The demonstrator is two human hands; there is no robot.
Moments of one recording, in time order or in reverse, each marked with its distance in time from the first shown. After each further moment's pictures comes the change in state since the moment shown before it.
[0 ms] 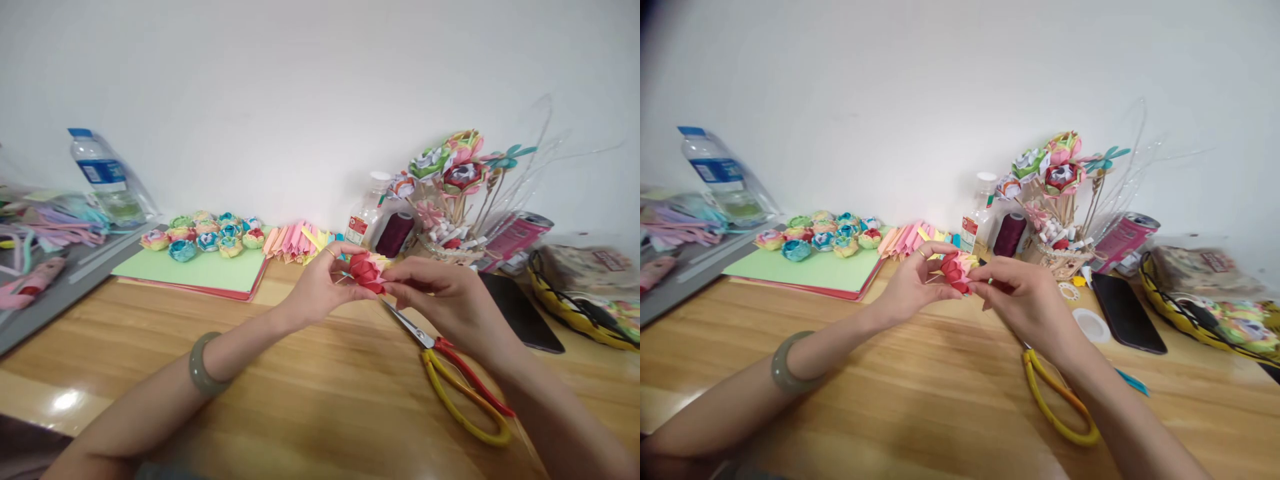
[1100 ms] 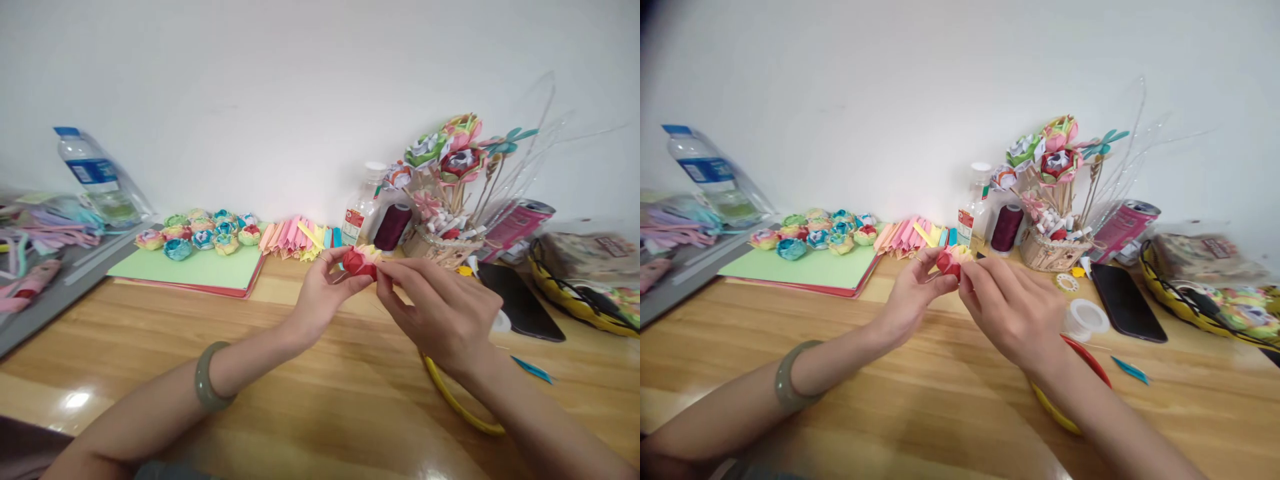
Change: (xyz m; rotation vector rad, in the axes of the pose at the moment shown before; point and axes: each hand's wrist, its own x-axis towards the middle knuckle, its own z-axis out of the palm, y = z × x) left_hand -0.010 -0.007 0.027 -0.392 0.304 -0.144; right_hand -0.011 0.007 0.023 -0.924 0.566 -0.608
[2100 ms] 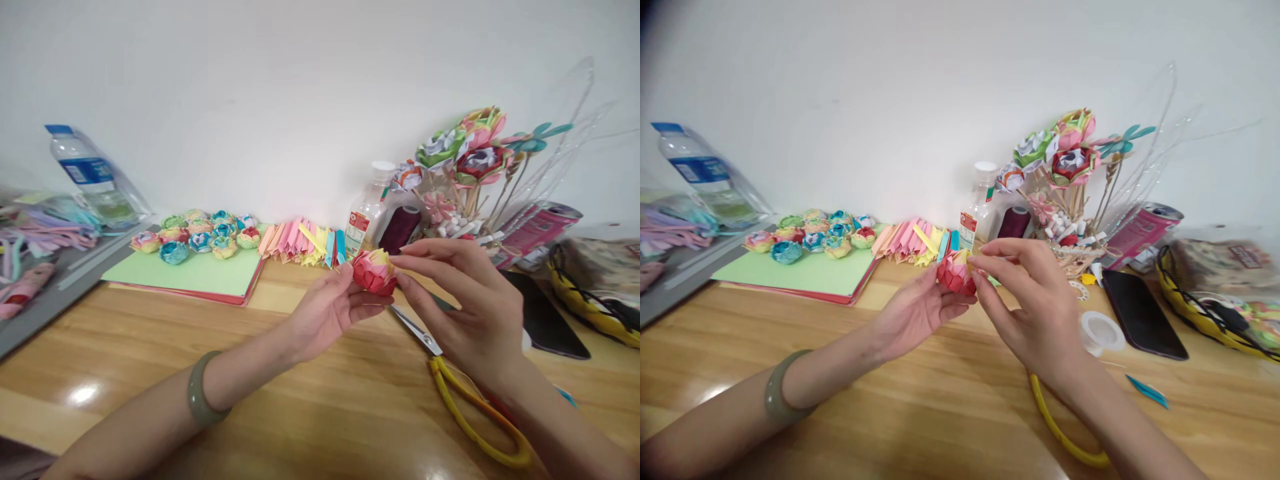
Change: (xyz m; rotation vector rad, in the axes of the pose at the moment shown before) left_hand 0.003 0.002 -0.008 -0.329 -0.248 -0.357; right_hand 0.004 0.020 0.005 0.435 -0.093 0.200
